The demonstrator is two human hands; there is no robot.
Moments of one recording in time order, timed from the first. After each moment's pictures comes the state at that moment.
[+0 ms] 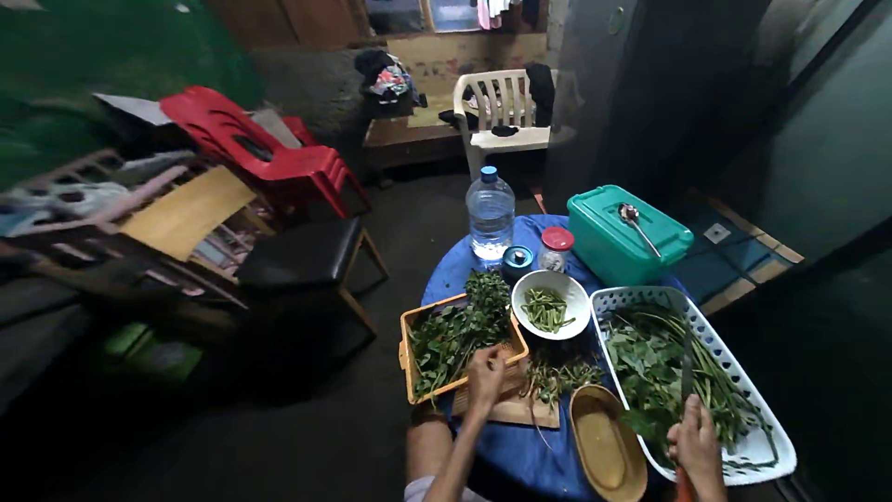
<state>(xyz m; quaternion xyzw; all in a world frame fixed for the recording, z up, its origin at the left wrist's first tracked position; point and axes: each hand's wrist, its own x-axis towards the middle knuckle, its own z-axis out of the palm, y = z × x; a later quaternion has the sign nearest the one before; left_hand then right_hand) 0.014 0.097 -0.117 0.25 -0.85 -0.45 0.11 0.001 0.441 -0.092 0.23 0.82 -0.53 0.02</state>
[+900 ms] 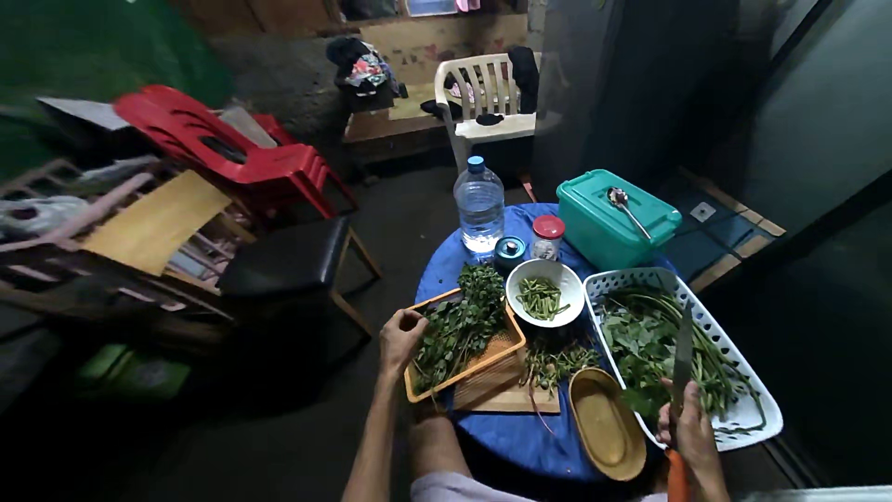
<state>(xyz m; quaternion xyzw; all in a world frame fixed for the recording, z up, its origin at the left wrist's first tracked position) 0.031 -0.036 -0.021 0.26 -0.85 -0.42 0.18 0.023 0.437 -0.082 0.20 0.70 -0.69 0.02</state>
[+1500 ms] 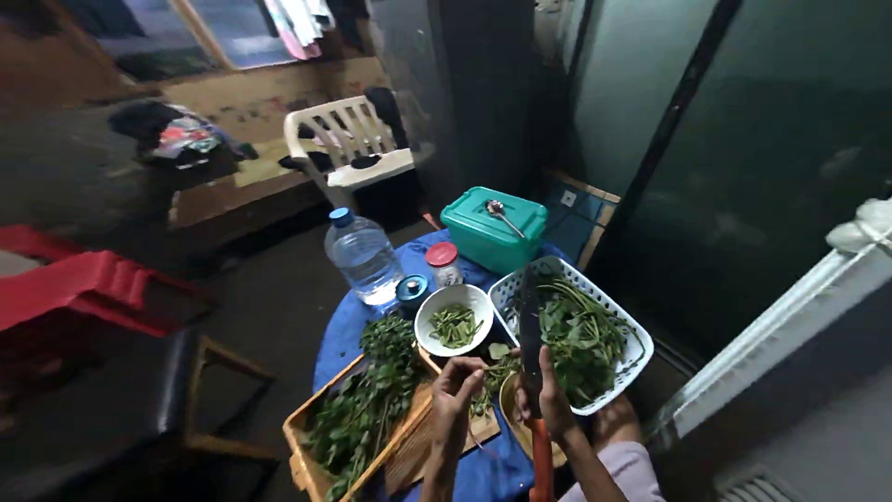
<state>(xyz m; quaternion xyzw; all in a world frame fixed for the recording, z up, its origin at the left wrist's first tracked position) 0.012 0.206 -0.017 -0.08 -0.60 -0.79 0.09 0.028 0.369 -0.018 0.02 0.51 -0.85 0.10</state>
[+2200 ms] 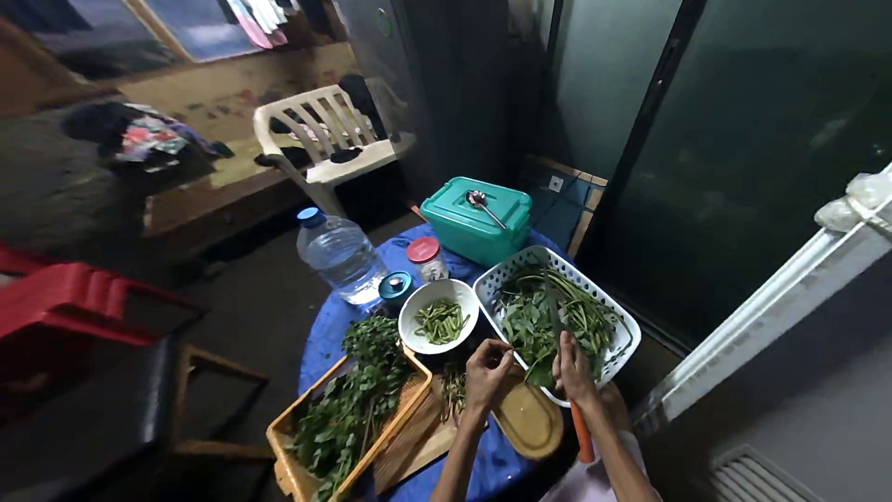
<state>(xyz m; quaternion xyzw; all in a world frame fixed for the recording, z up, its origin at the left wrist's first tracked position) -0.030 0.268 -0.076 -0.09 -0.77 -0.63 0.03 -0.001 0.454 -0.095 0.18 0.75 -0.64 0.00</state>
